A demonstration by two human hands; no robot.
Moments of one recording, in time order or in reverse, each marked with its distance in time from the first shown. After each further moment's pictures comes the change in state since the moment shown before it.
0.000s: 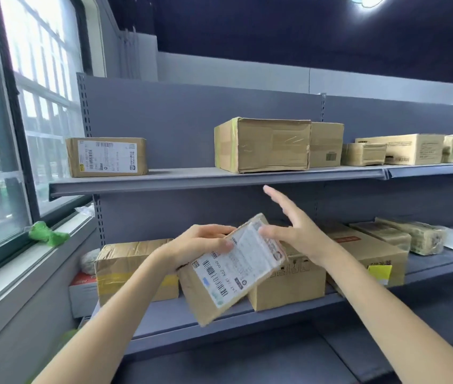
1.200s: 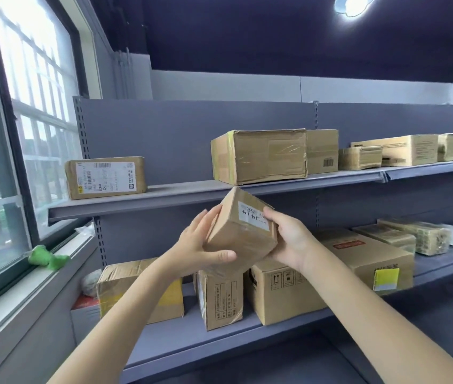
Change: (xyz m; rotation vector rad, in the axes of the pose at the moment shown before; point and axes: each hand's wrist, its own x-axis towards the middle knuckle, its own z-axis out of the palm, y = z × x) left_hand 0.027 -0.020 -0.026 0.381 0.199 0.248; right_hand 0.029 -0.011 0.023 0.904 0.124 0.427
